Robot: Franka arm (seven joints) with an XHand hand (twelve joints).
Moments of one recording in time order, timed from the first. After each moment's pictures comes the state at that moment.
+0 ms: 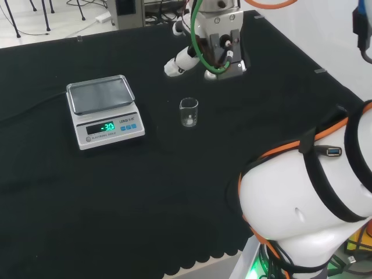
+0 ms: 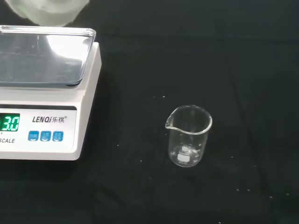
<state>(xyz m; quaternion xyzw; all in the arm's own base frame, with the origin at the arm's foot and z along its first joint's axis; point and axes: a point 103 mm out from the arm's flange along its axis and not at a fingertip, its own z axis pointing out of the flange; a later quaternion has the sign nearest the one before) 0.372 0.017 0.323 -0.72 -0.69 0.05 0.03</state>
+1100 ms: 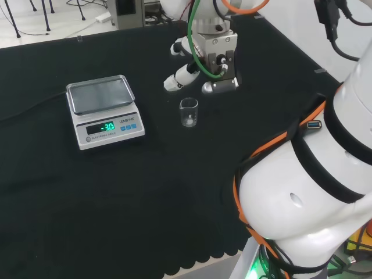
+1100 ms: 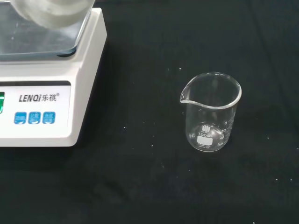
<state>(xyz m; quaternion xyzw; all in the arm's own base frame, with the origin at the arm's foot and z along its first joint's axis) 0.416 0.003 0.250 -0.70 -0.70 0.04 0.07</state>
